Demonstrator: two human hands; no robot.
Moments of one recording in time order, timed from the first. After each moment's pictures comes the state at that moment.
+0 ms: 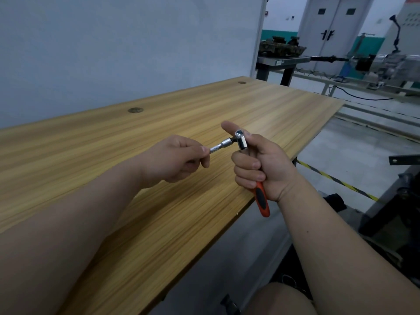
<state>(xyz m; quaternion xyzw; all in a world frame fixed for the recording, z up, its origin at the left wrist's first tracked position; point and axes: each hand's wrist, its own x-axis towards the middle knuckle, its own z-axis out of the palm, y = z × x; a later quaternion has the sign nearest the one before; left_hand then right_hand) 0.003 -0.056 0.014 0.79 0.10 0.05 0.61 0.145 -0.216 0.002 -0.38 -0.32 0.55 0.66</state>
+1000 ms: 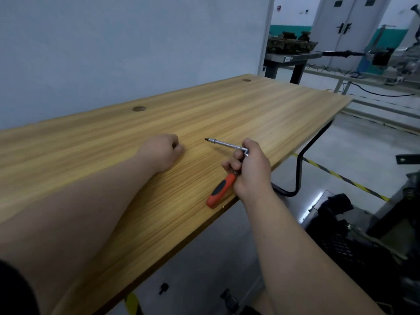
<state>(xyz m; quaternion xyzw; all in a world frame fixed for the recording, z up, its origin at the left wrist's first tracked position) 0.047 -0.006 -0.036 0.93 0.34 0.16 0.05 0.136 -0.197 -0.028 -0.40 -0.03 0.31 0.86</state>
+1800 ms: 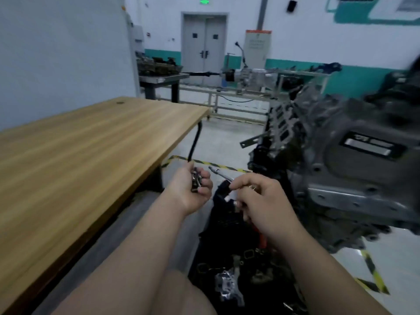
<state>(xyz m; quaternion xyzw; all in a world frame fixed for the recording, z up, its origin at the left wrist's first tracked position) 0.153 -0.324 0.000 0.32 0.18 -0.08 0.93 0.118 -0.492 0.009 -0.76 -0.15 0.01 0.63</state>
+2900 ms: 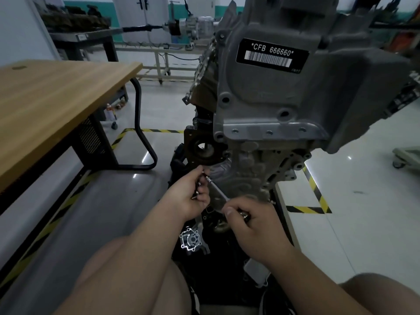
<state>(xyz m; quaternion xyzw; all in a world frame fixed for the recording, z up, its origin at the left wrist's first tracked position) 0.160 -0.480 -0.110 0.40 0.21 -0.22 0.87 0.069 -0.628 -0.105 -0.83 -0.20 -0.18 0.48</state>
